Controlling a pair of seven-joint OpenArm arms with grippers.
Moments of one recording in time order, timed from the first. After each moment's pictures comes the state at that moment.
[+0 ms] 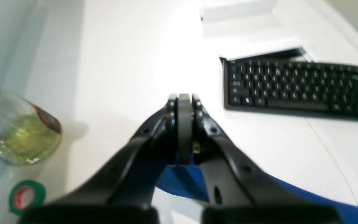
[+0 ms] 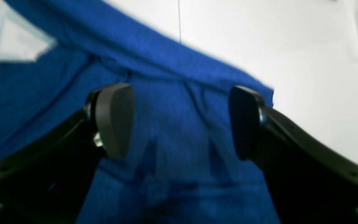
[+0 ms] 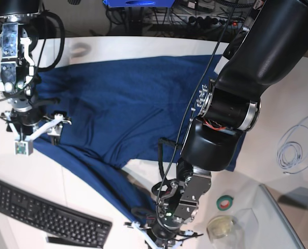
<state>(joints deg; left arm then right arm) -46.9 6.3 16.0 29.7 -5.7 1.9 4.1 -9.3 9.2 5.1 96.4 11.1 -0.4 -36.1</state>
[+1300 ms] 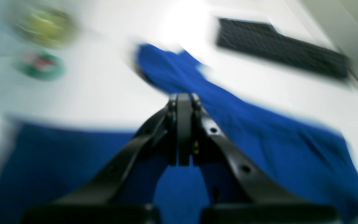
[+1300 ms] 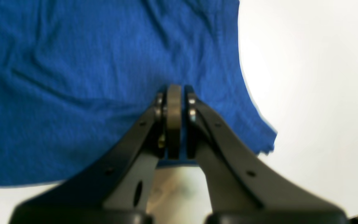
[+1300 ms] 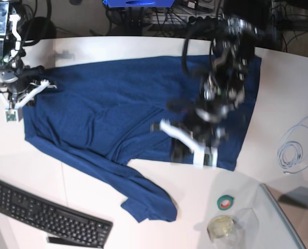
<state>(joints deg) 7.6 -10.8 16.2 100.8 -20.0 7.5 25.7 -19.2 10.8 12.8 96.4 10.7 8.1 -39.7</state>
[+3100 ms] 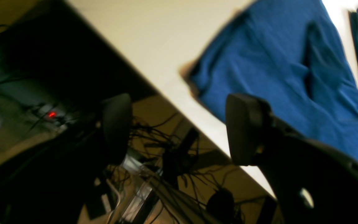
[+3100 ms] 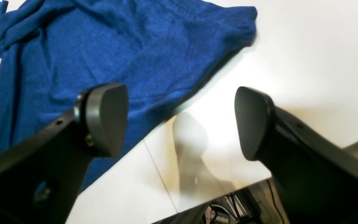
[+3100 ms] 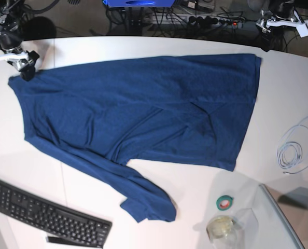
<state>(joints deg) 35.4 -1.1 -48.9 82.5 -46.7 -33.1 26.9 -25.2 -2.4 40.3 83.8 35.3 21.3 -27.3</state>
